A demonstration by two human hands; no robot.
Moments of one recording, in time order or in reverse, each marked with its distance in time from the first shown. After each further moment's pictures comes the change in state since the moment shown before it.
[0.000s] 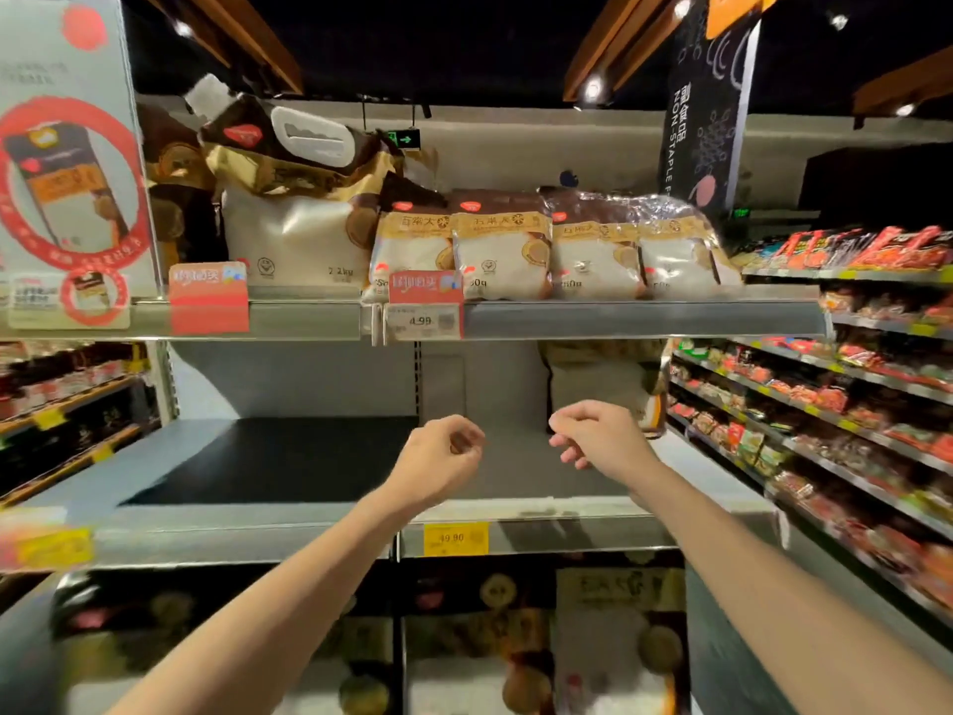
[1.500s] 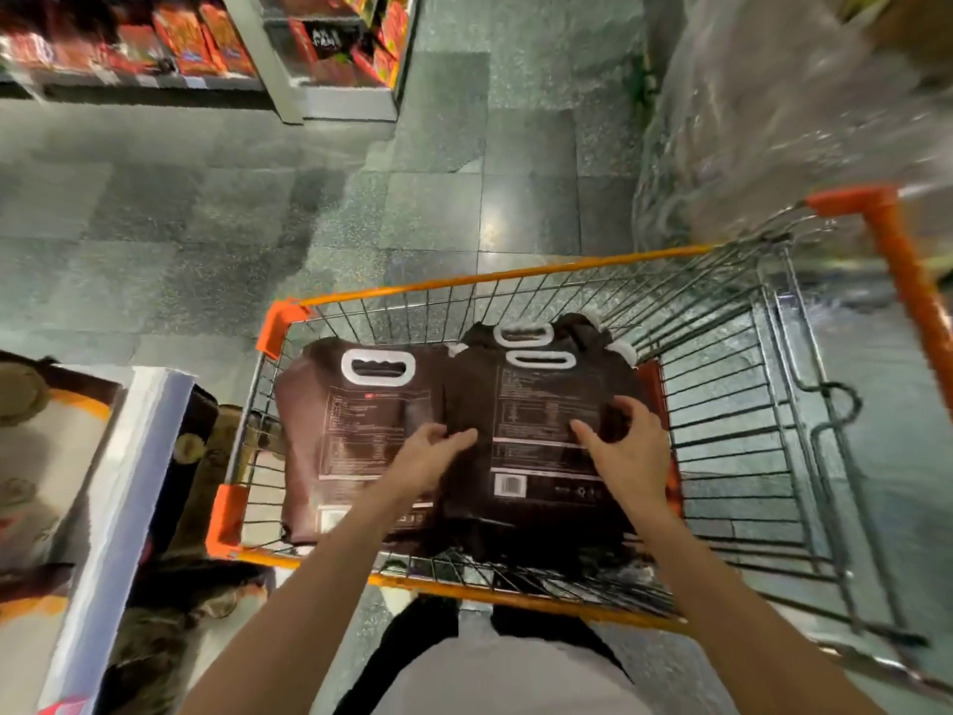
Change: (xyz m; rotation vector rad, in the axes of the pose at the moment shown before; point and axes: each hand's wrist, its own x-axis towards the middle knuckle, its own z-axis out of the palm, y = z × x) left_hand -0.386 0.057 0.447 -0.035 -1.653 -0.292; right_hand -0.589 0.334 -0.057 -0.353 1.319 1.426
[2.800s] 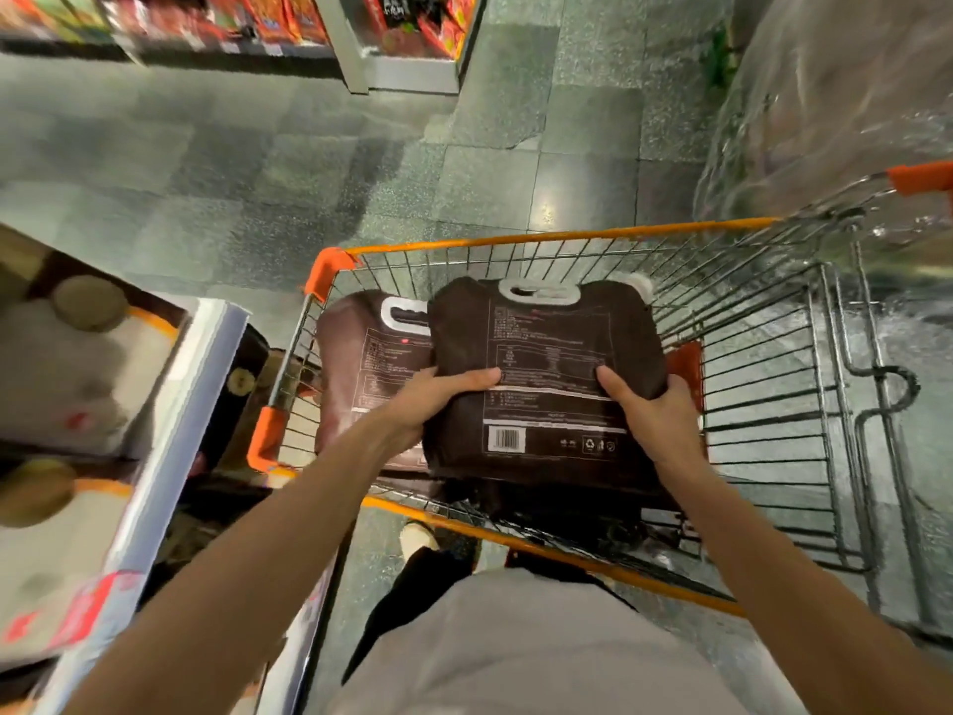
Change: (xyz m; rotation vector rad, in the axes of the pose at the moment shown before) left_hand -0.041 0.019 -0.016 -0.317 -0.198 0.020; right_hand -0.004 -0.007 -0.028 0.392 -0.215 0.109
